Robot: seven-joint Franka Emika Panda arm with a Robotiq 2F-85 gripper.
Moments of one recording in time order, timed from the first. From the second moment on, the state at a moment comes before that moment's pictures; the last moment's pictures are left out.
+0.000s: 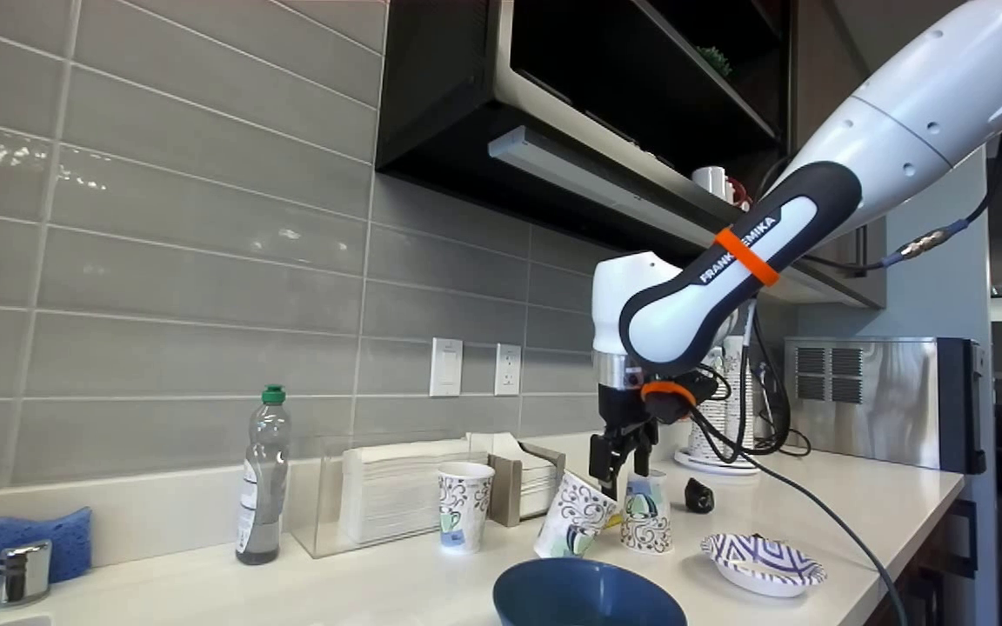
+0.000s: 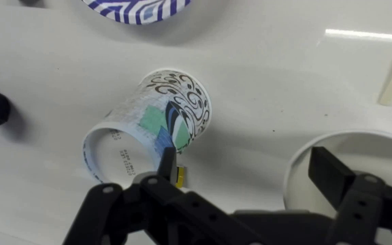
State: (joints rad) arm 0.01 0.24 -0.08 -1.99 -0.38 2.36 0.14
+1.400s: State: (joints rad) arm 0.04 0.18 0.00 -1.91 -0.38 2.09 -0.07
